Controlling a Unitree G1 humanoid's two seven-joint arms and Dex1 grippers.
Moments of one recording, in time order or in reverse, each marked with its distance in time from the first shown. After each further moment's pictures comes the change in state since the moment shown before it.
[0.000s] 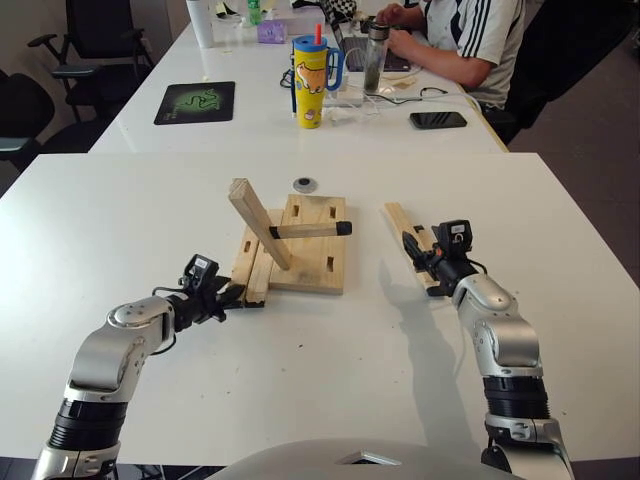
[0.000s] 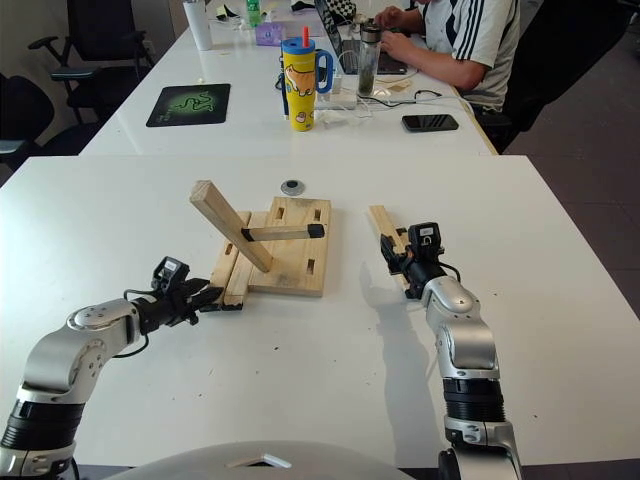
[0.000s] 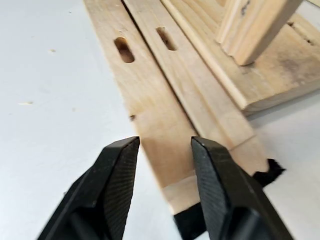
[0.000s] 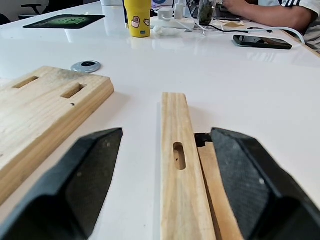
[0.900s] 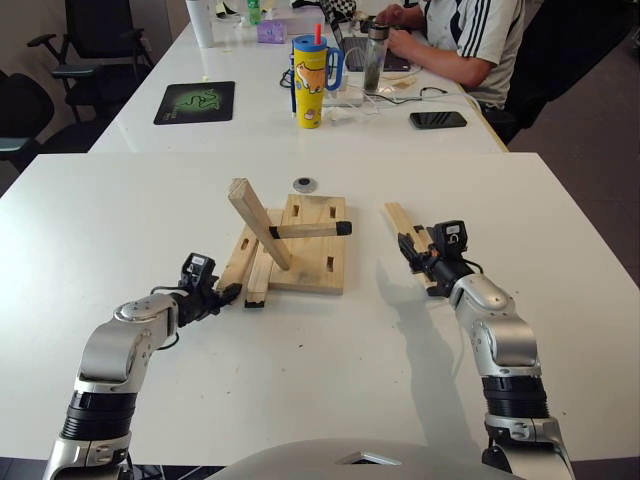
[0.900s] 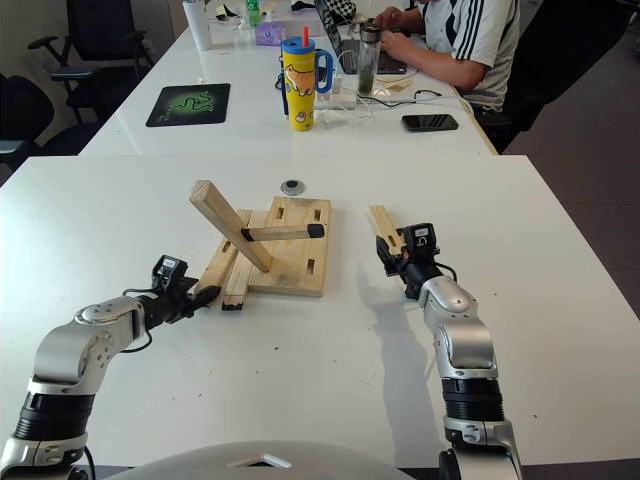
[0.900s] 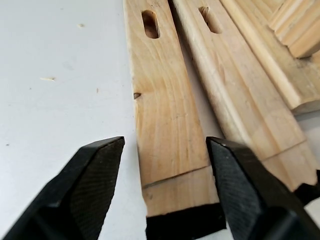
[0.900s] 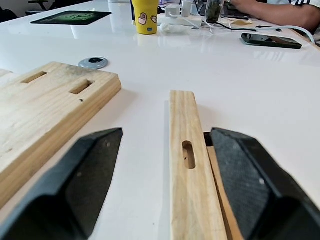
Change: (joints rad) left arm -0.041 -0.056 -0.014 0.031 0.036 0.086 0.089; right arm -0.002 -0.006 0.024 0.003 0.000 0.004 0.014
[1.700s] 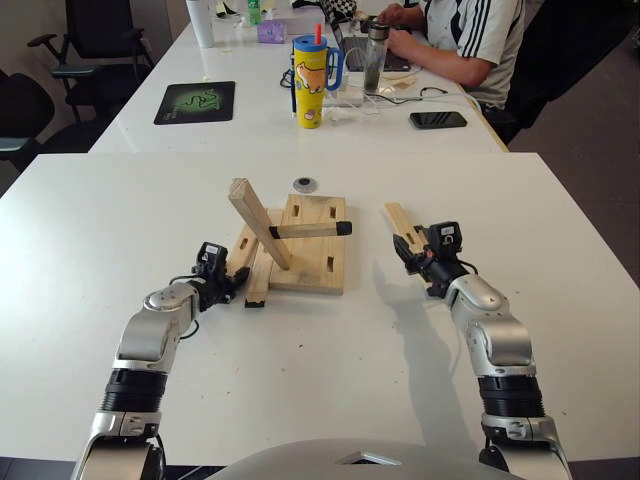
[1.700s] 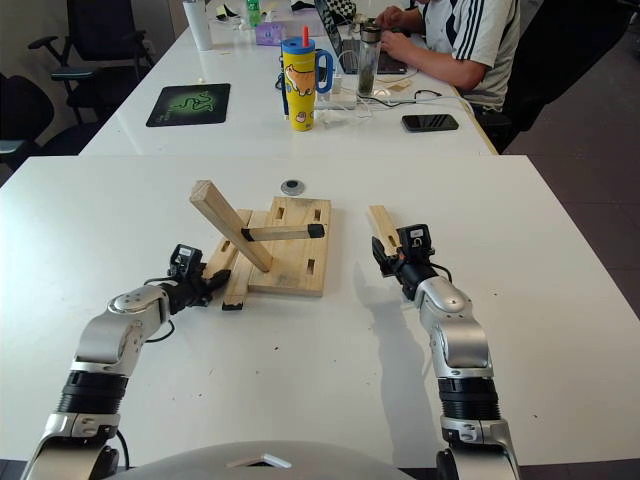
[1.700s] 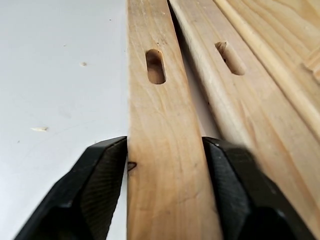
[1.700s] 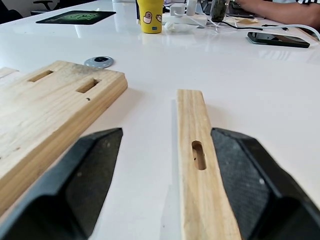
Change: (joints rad) left arm -0.095 -0.124 -0.016 0.230 0.087 -0.249 0.044; right arm -0.003 0.011 0.012 0.014 -0.002 -0.013 -0.001
